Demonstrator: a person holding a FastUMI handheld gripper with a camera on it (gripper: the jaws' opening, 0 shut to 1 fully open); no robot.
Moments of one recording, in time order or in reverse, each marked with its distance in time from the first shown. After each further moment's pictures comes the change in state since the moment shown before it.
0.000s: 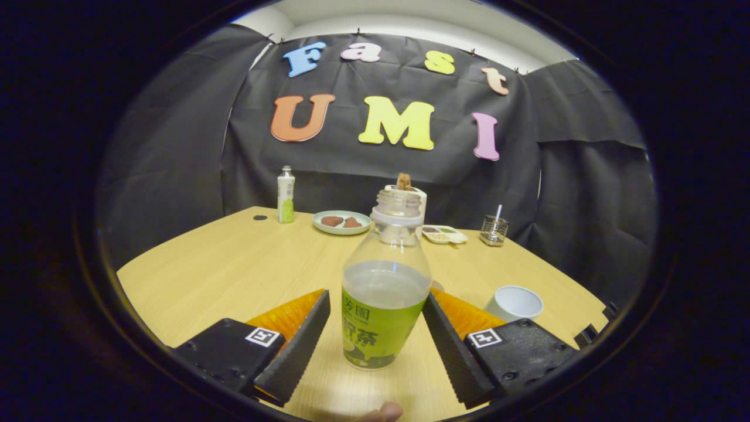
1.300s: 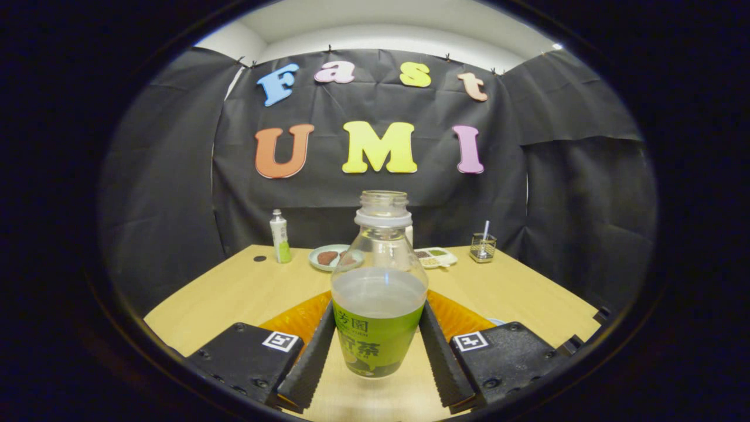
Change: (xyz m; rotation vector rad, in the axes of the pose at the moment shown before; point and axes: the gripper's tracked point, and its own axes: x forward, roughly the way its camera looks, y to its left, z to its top) arm -0.043 -0.023 0.095 0.136 -0.048 -0.018
